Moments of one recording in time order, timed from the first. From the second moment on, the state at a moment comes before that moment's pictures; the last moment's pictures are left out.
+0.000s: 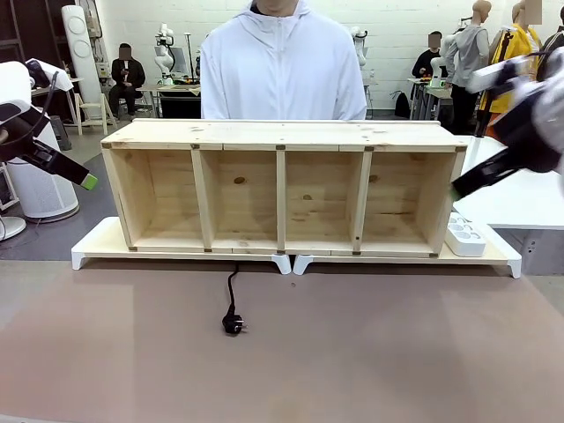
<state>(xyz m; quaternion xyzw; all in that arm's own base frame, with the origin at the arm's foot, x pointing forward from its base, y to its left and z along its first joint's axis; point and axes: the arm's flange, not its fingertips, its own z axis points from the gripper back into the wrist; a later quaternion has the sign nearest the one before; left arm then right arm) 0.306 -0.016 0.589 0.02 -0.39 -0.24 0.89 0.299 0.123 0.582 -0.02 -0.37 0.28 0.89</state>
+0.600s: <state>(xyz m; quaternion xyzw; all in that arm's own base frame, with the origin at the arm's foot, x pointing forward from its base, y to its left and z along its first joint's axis) 0.306 -0.017 0.589 0.02 -0.39 -0.24 0.89 0.387 0.261 0.540 0.08 -0.27 0.42 0.86</state>
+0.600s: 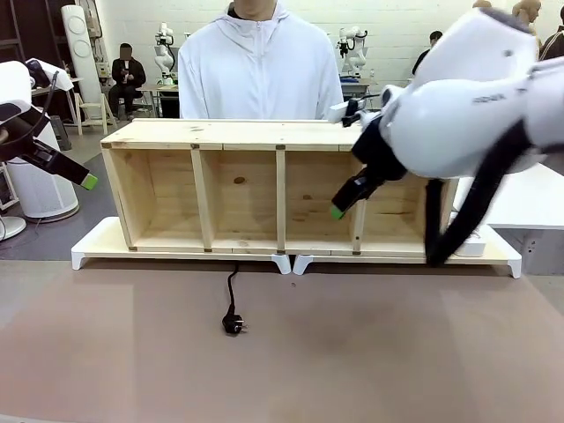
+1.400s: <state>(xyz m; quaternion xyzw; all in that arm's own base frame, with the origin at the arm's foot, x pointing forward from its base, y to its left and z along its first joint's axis) 0.306 -0.017 0.589 0.02 -0.39 -0.24 0.89 0.443 0.384 0.457 0.09 -0.17 0.34 0.92</state>
